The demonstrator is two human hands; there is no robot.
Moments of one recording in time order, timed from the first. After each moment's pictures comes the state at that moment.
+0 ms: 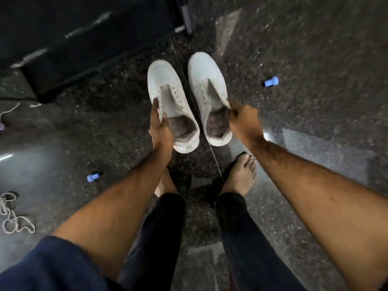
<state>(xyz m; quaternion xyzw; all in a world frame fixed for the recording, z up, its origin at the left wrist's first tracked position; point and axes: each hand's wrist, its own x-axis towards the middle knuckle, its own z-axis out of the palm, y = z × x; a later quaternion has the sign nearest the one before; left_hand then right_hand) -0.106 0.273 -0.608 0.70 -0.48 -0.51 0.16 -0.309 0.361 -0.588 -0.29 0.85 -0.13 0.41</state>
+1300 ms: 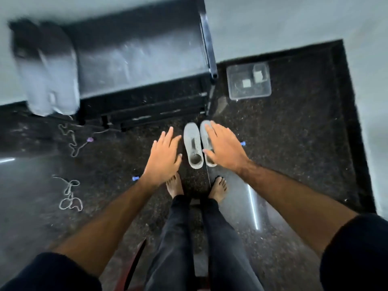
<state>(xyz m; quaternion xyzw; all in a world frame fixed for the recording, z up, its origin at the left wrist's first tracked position) -0.058 0.218 -0.183 0.46 -0.84 -0.27 -0.12 -0.280 0.270 -0.187 -0.68 0.69 0.05 0.25</state>
